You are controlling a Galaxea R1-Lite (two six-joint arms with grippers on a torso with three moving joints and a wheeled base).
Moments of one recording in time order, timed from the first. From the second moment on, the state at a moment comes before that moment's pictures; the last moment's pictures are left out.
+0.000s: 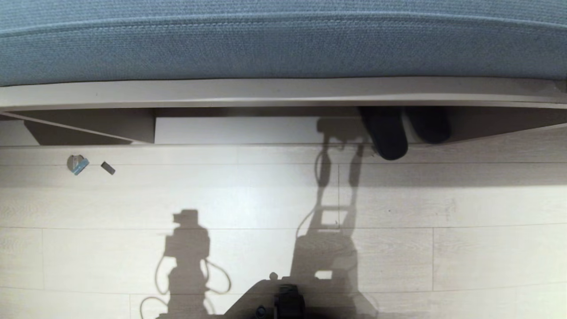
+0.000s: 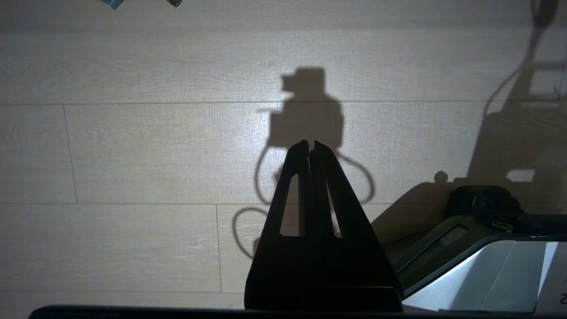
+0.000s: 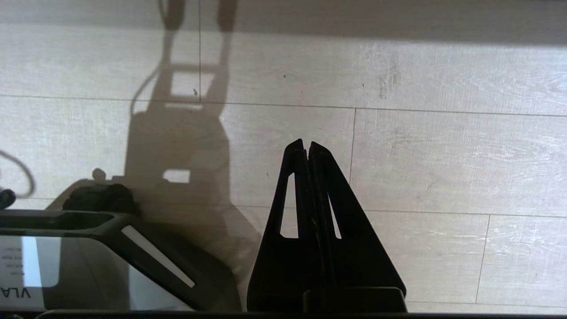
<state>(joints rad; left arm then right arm) 0.00 0.00 0.00 0.00 0.00 -0.01 0.00 0.00 0.00 0.01 0.00 0.01</state>
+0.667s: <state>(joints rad) 0.00 0.00 0.00 0.00 0.00 -0.01 0.00 0.00 0.00 0.01 0.00 0.02</state>
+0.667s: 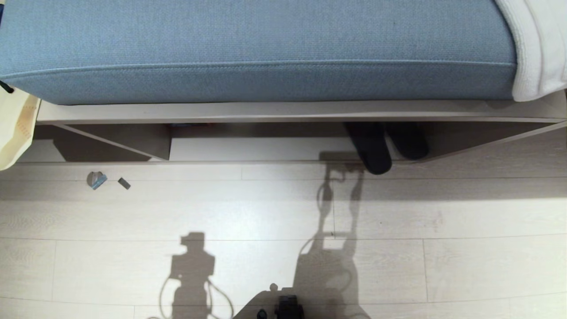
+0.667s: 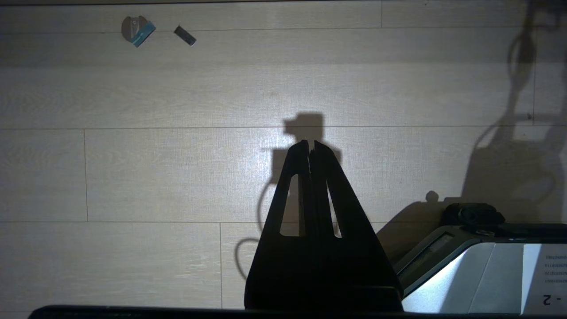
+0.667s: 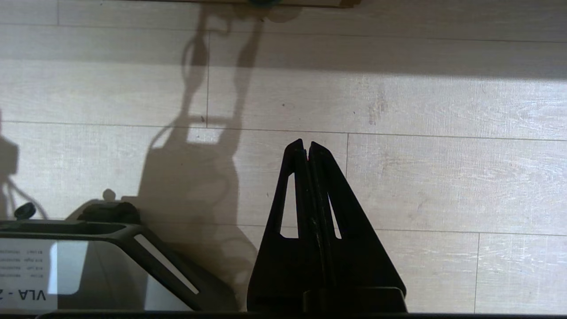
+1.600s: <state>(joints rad) 0.00 0.00 0.00 0.00 0.00 -0.01 0.00 0.00 0.00 0.01 0.00 0.02</state>
